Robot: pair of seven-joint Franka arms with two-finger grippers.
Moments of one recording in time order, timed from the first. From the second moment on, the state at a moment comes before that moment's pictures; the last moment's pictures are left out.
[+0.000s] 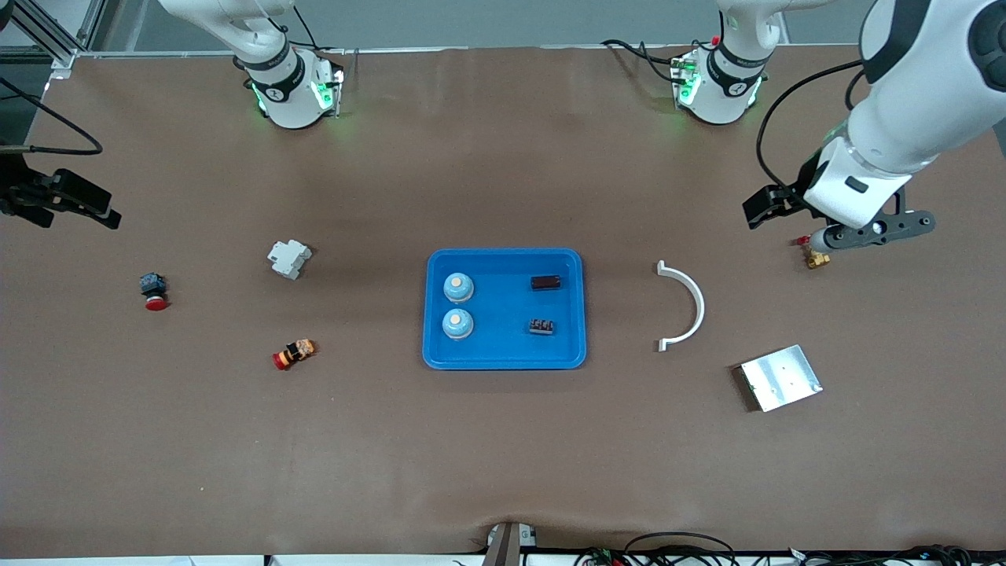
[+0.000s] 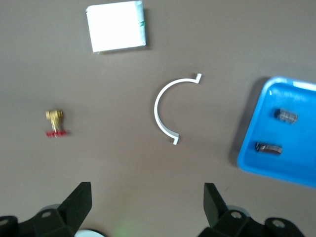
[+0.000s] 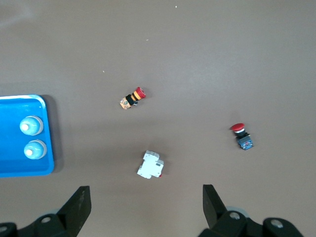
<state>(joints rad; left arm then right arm) 0.10 0.01 -0.37 -1.71 -0.01 1.64 -0.58 0.08 0.02 -0.10 -1.52 0.05 1.55 0.05</state>
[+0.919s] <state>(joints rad) -0.05 0.34 -0.48 -1.72 0.06 1.95 -1.65 0.44 0.32 -0.09 -1.54 0.10 1.80 0.38</state>
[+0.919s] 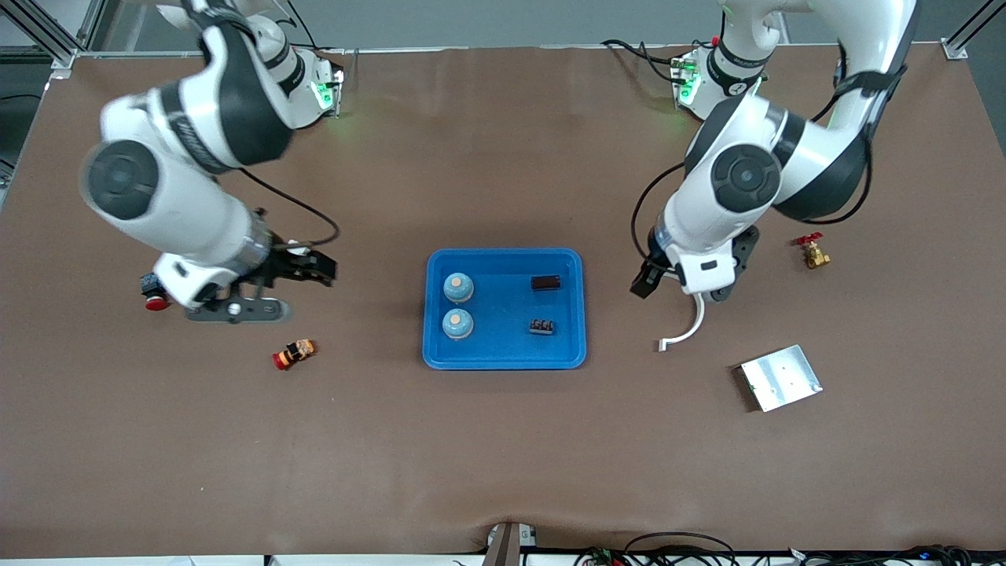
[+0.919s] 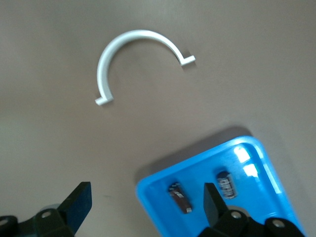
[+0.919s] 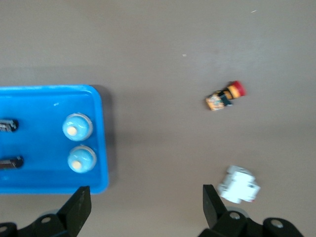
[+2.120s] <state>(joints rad) -0.33 0.79 -0.36 -1.39 0.25 2.14 -2.24 0.71 0.64 -0.09 -1.55 0.10 2.15 0.81</state>
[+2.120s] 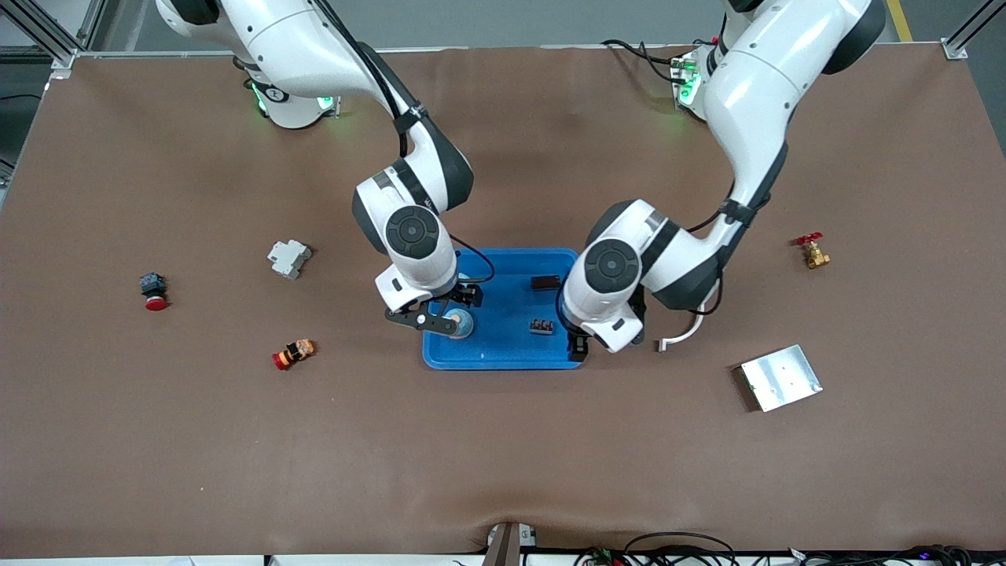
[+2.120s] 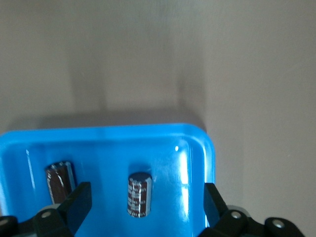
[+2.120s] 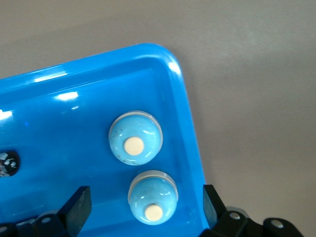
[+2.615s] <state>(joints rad) -0.41 0.86 -0.30 -1.37 0.25 2.21 -2.28 0.75 0.67 -0.09 -1.63 0.10 2.24 0.81</state>
